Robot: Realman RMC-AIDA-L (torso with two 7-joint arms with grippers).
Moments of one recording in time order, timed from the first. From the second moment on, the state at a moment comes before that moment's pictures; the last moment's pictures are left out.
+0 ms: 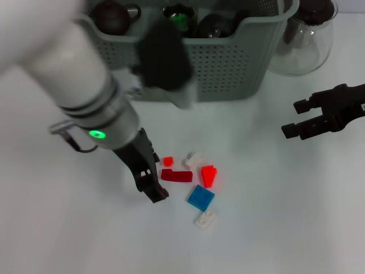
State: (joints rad) left arm -0.60 -2.18 1.60 1.42 2.62 1.67 -2.35; right arm 0.71 1.98 -0.72 -0.74 -2.40 -1.63 1.78
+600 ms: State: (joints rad) left arm -0.43 -2.16 0.67 1.01 1.92 1.94 -1.62; right arm 0.80 1.99 -0.80 -0.75 -2.40 -1.72 1.75
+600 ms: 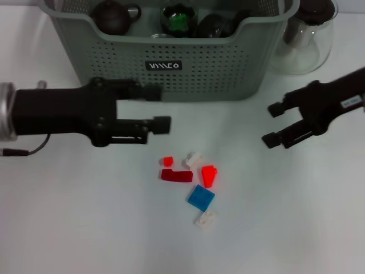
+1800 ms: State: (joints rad) left arm -0.33 -2.17 0.47 0.80 2.06 1.81 -1.14; right arm 1.05 2.11 -1.47 -0.84 -2.44 -1.62 2.05
